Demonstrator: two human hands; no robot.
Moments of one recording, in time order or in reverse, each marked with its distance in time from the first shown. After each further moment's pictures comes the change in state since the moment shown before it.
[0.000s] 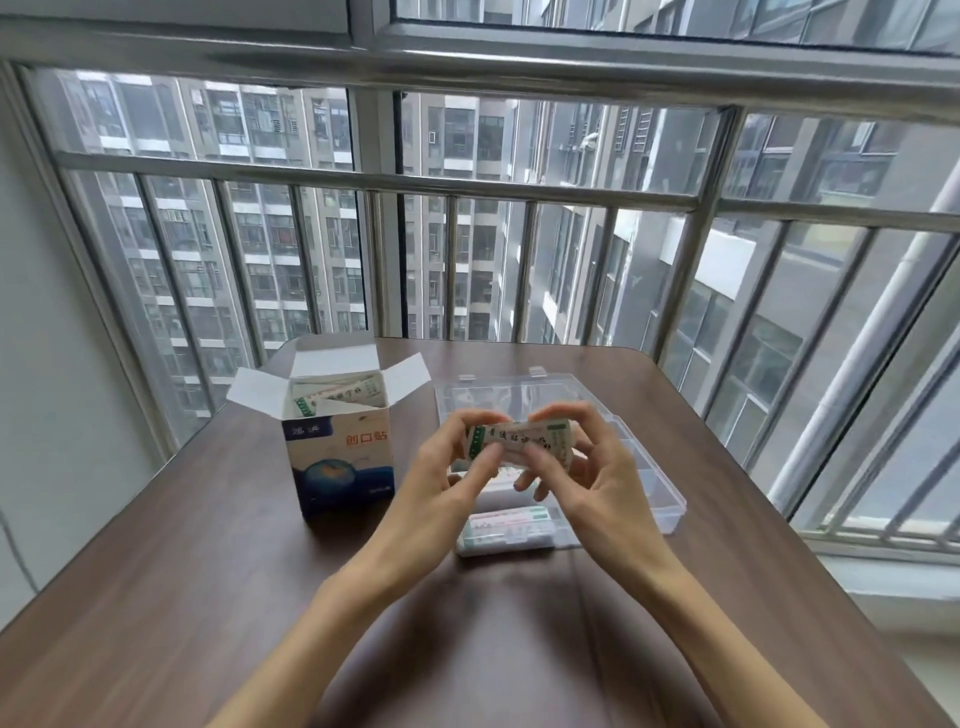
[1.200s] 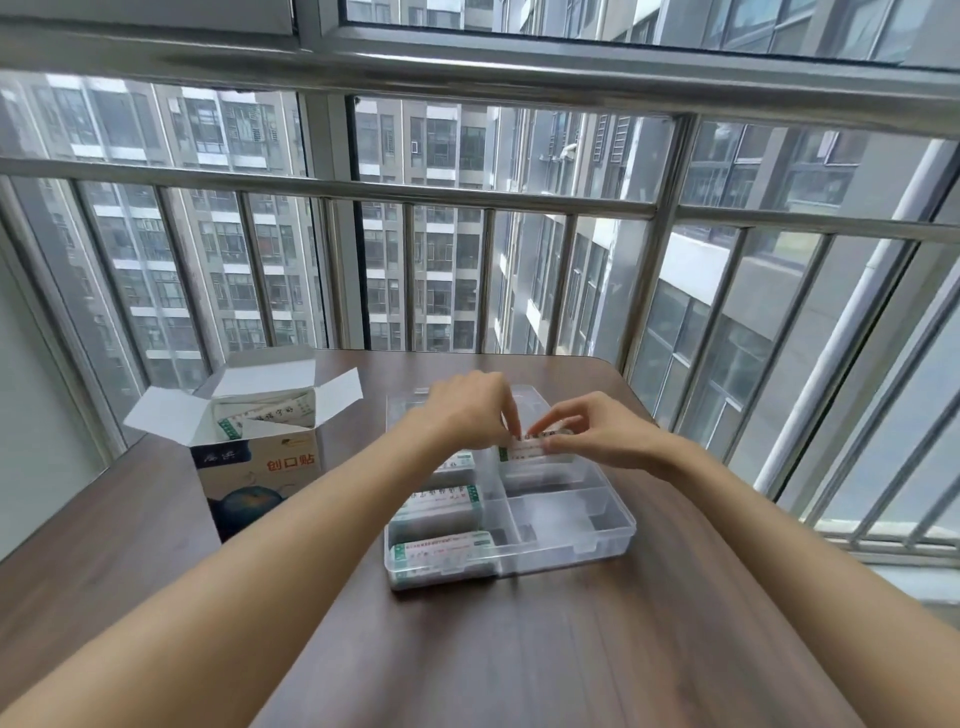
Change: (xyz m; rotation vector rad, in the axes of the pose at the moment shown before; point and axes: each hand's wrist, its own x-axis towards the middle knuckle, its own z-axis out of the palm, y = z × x) left_hand 0.135 -0.002 0.049 1.067 -0.426 -0.146; right_hand 0.093 0.037 -0.100 -0.688 -0.421 0.357
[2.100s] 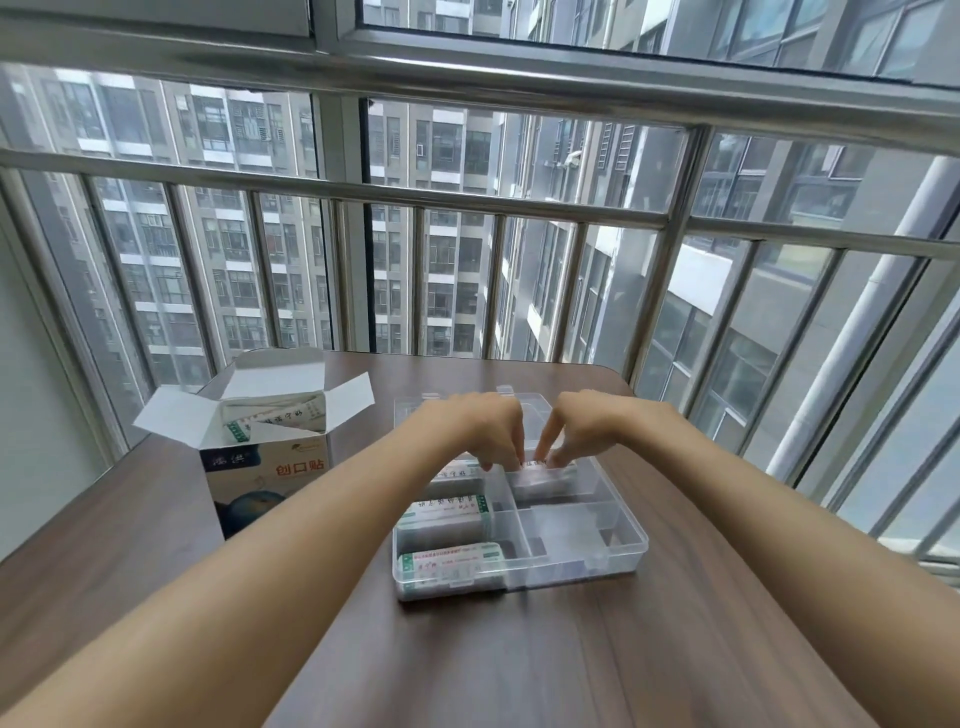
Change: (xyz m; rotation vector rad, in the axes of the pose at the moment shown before) left_hand 0.014 -0.008 0.001 0.057 -0.301 0.075; right_hand 0.031 -0.041 -0.007 -0.673 -0.277 0.134
